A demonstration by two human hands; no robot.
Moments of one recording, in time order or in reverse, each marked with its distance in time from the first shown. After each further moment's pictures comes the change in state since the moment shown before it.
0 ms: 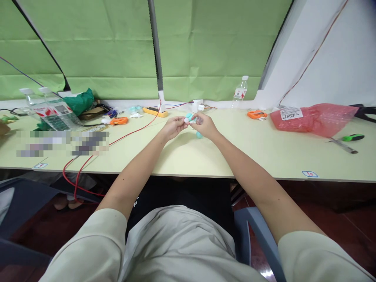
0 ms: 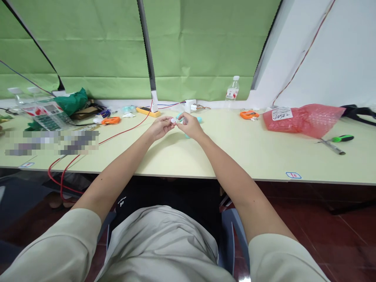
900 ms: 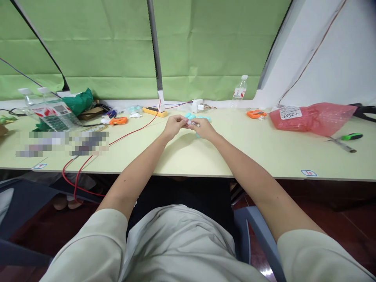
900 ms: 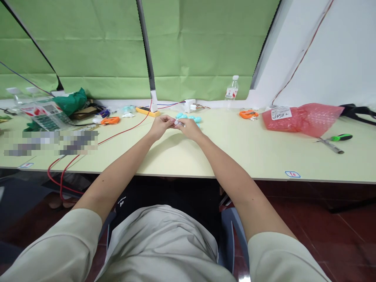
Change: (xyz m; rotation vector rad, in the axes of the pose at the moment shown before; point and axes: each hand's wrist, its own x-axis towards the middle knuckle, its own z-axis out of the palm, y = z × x) left_hand 0.002 -0.008 0.004 0.282 -0.040 0.259; right_hand 0.003 0.012 0.004 -0.124 -0.135 -0.027
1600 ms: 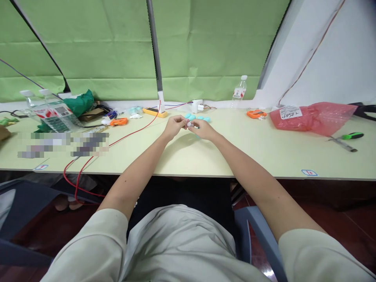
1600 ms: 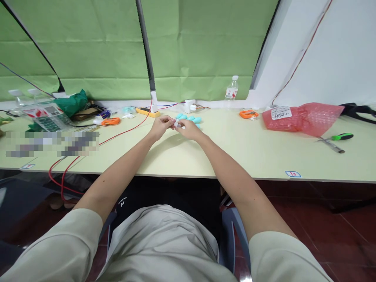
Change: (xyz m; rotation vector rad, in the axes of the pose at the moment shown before) left_hand -0.003 0.007 -0.001 0.141 -0.016 0.069; right_hand -0.003 0.001 0.002 0.127 -0.075 0.001
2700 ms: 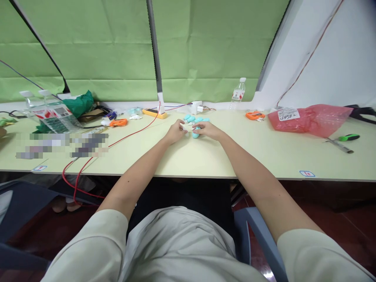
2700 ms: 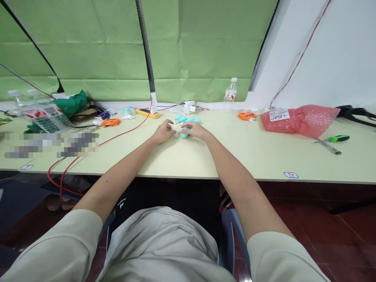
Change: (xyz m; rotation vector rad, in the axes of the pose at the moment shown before) left_hand -0.005 -0.033 -0.004 0.581 0.001 -0.136; right_hand 0.000 0.035 -0.021 0.325 -0.120 0.294
